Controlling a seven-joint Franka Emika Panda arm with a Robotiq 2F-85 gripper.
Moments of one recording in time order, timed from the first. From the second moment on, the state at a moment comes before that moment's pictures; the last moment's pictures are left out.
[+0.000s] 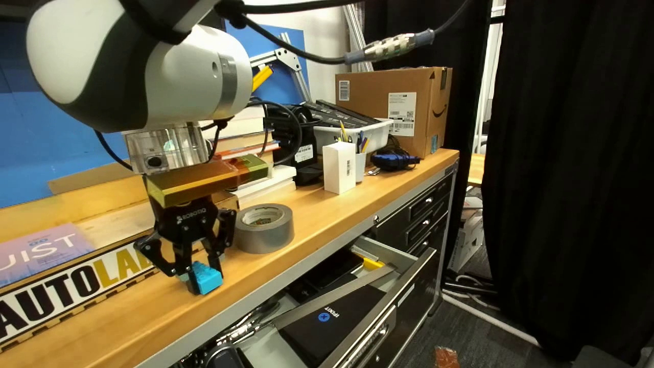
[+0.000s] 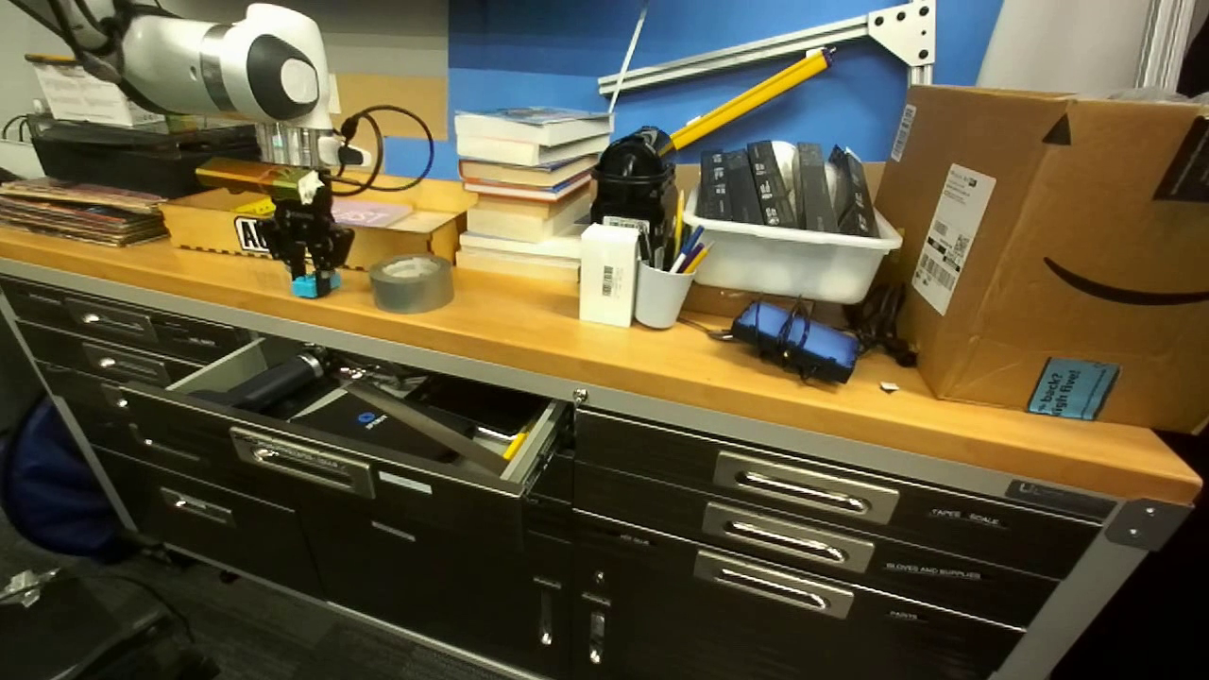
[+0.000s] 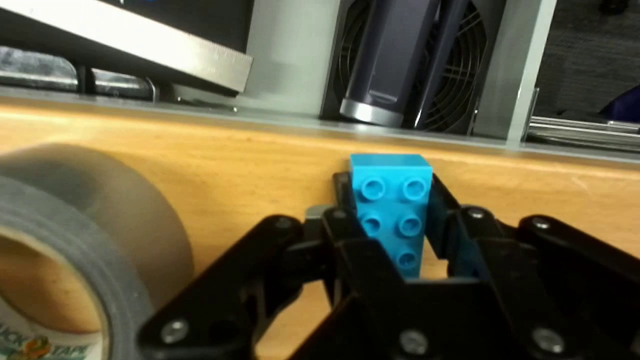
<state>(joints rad) 0.37 0.41 0.19 -1.69 -0.04 1.98 0.20</state>
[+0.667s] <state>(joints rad) 0.24 0.16 0.15 -2.08 -0.03 2.02 0.29</state>
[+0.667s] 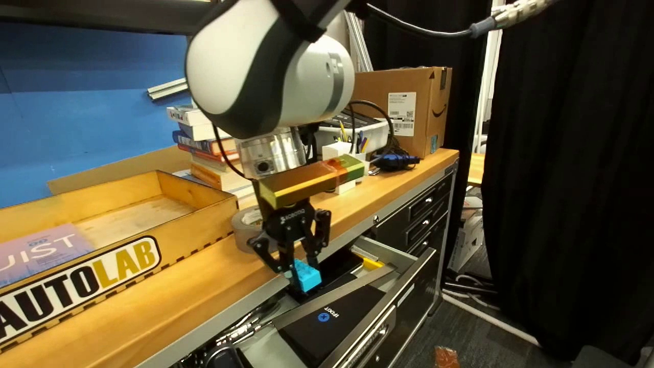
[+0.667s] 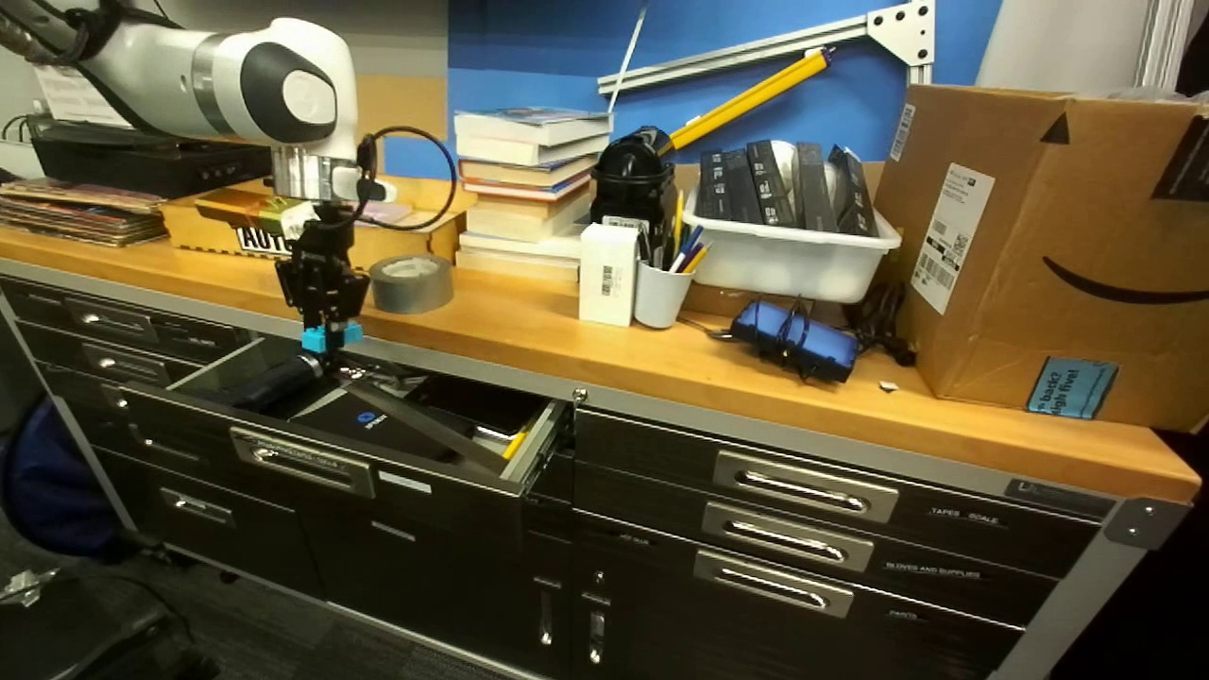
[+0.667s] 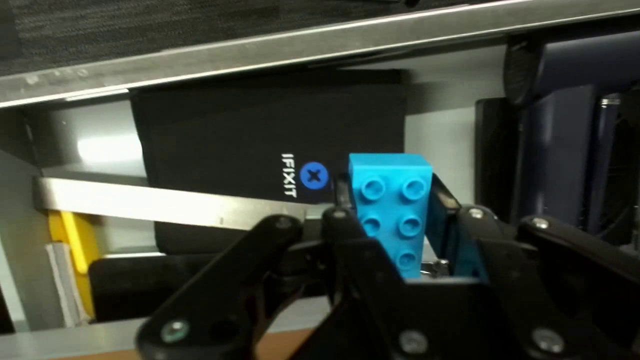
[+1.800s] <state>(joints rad) 0.07 0.08 0.08 -2.40 0.04 1.99 -0.04</state>
